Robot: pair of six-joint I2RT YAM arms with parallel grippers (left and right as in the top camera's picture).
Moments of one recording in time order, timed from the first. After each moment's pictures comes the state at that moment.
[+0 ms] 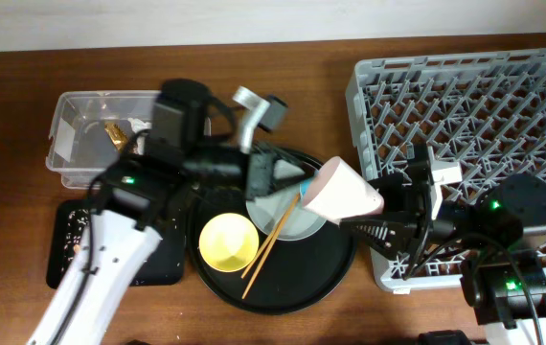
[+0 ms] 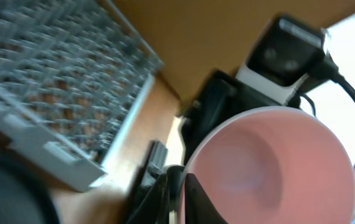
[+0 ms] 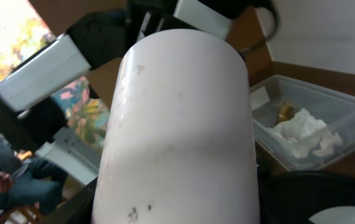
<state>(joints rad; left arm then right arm) -0.40 1.37 1.39 -0.61 1.07 -0.36 0.05 0.82 0.81 -0.07 -1.32 0.42</state>
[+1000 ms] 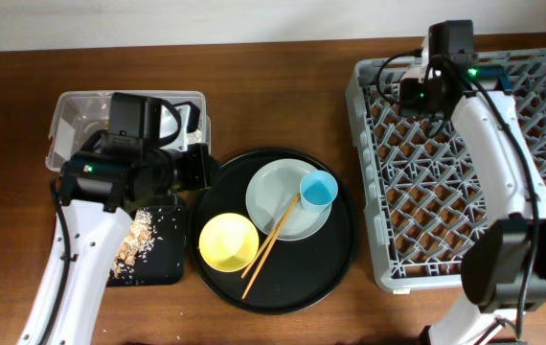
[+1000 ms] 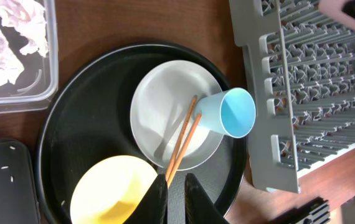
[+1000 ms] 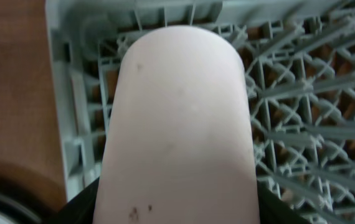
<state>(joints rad) -0.19 1.38 1.38 -1.02 0.39 -0.28 0.00 1.88 1.71 -0.90 0.09 0.07</state>
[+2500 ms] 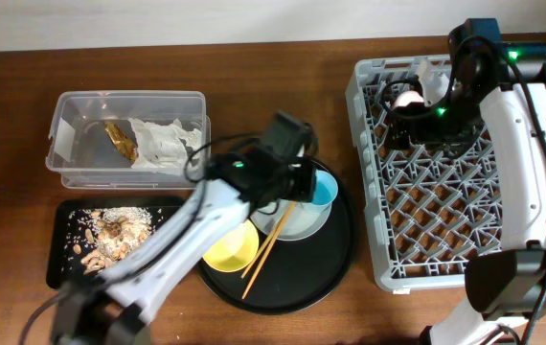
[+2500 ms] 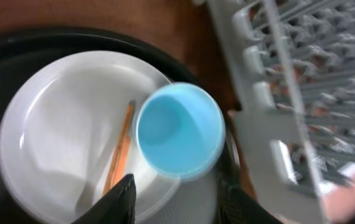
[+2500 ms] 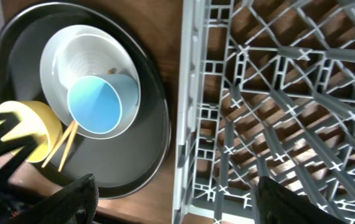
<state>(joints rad) -0.68 1.70 1.38 -0.69 0.12 -0.47 -0.02 1.83 1.97 -1.60 -0.26 -0.07</state>
